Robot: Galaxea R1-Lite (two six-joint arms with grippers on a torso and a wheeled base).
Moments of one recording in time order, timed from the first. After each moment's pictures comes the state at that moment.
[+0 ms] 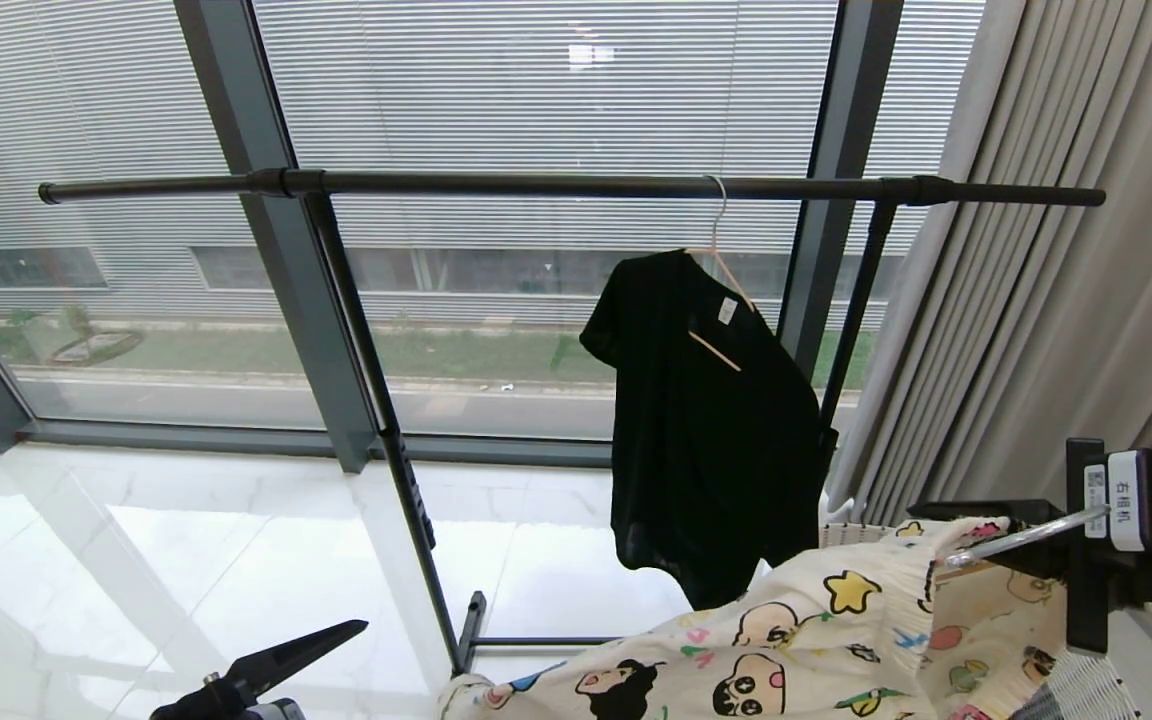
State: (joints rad) left arm -0.95 1.21 -0.04 -0.76 0.33 0.38; right arm 0.38 1.25 -0.59 -0.25 0.57 -0.87
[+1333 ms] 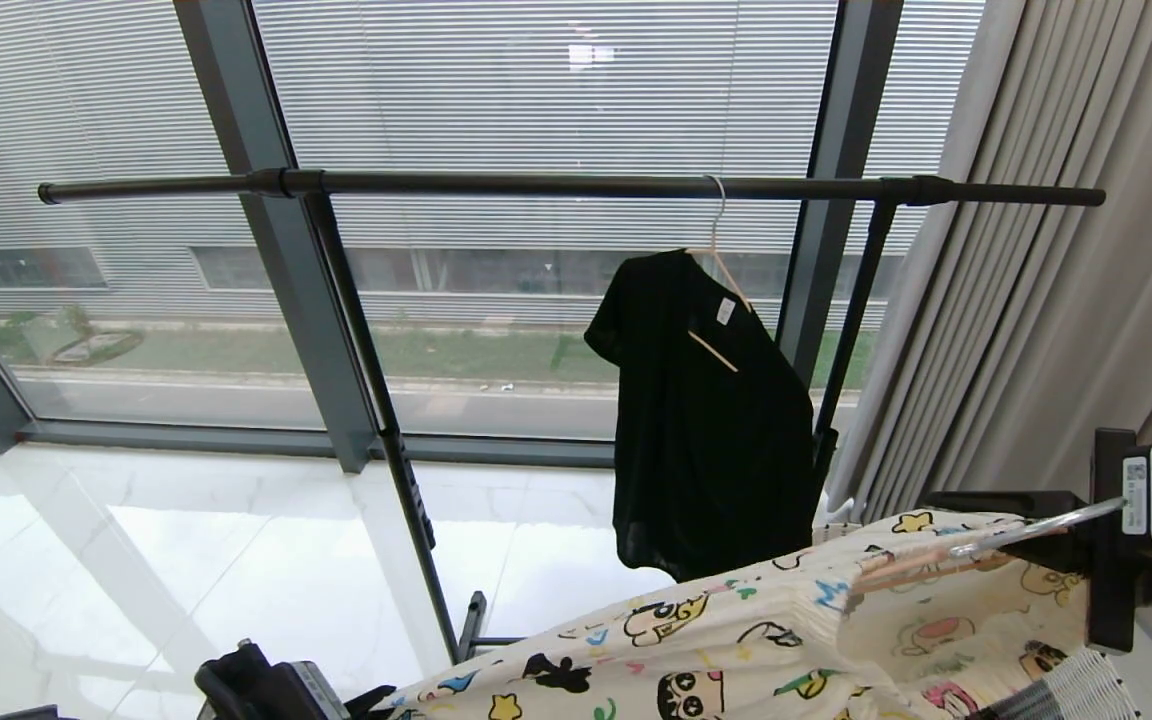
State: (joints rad) left arm -0.82 1.30 -0.01 -0.78 0.28 0.30; right arm 0.37 1.20 -0.59 -0.25 0.57 -0.86
